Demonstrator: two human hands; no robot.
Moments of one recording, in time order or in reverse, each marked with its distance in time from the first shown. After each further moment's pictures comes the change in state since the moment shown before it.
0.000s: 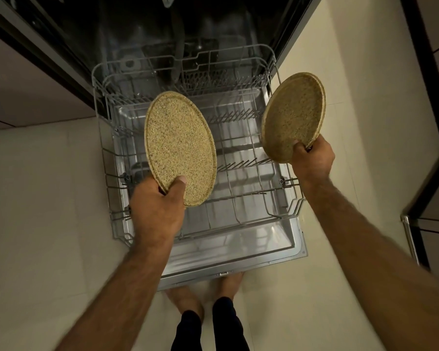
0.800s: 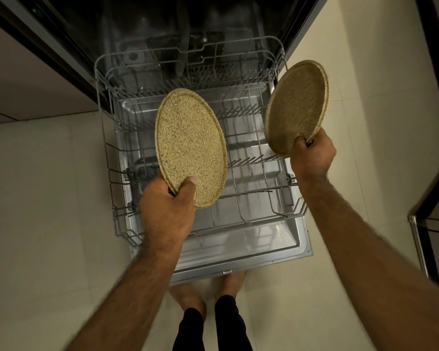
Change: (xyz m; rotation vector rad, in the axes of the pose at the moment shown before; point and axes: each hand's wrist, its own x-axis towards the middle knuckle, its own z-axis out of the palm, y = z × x) left_hand -0.008 -0.001 0.005 -0.049 -0.021 0.019; right_hand -0.003 0.005 0.026 0.080 0.062 -0.067
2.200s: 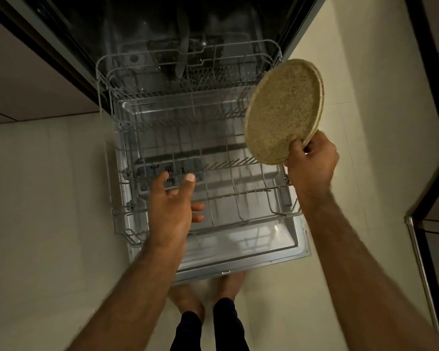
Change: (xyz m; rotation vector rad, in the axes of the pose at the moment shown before) left_hand -0.009 -0.007 0.007 -0.341 -0.069 -0.351; right_hand -0.043 -0.035 -0.028 0.029 -0.067 -0.062
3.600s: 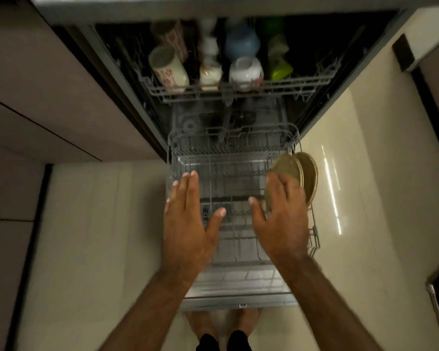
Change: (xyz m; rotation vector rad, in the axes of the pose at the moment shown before) left_hand -0.082 0.139 -0.049 0.946 0.078 0.724; right_hand -0.084 -0.164 -0.031 -0.396 -0.235 -0.507
